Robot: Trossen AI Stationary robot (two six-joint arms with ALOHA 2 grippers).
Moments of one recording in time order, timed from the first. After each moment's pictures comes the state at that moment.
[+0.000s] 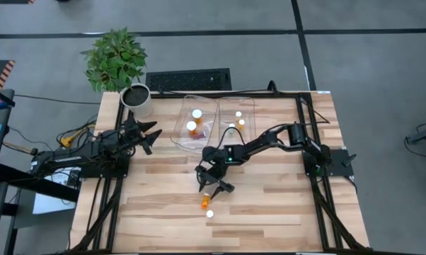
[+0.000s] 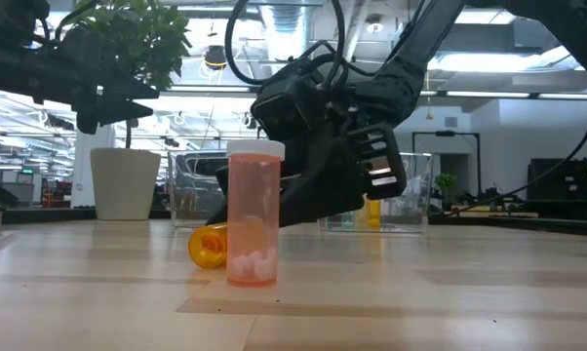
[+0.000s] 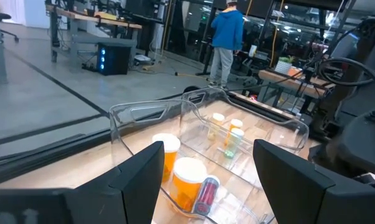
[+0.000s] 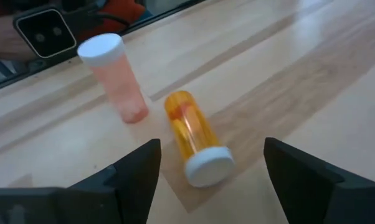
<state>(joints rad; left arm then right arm) 0.19 0.10 0.07 -0.02 -0.37 -0.27 0.01 2.25 1.26 0.31 -0.87 -0.45</state>
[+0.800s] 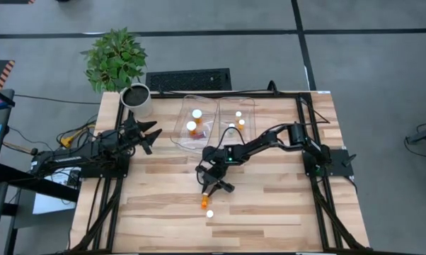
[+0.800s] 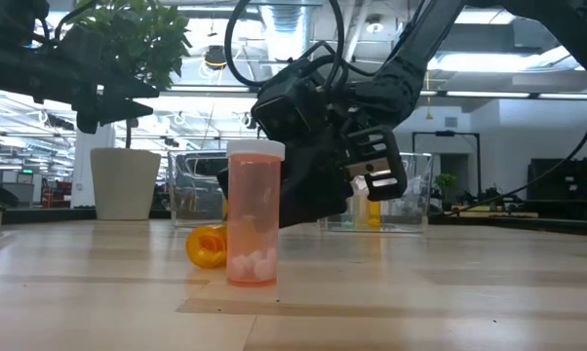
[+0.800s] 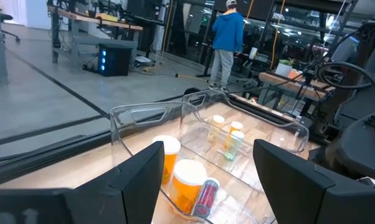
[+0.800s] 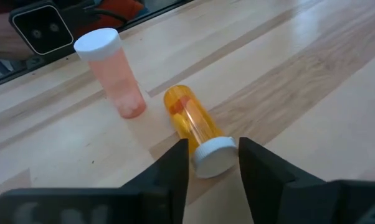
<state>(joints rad) 0.19 0.10 0.07 -0.01 -0.38 -0.27 0.01 2.25 1.26 0.30 -0.87 -0.46</state>
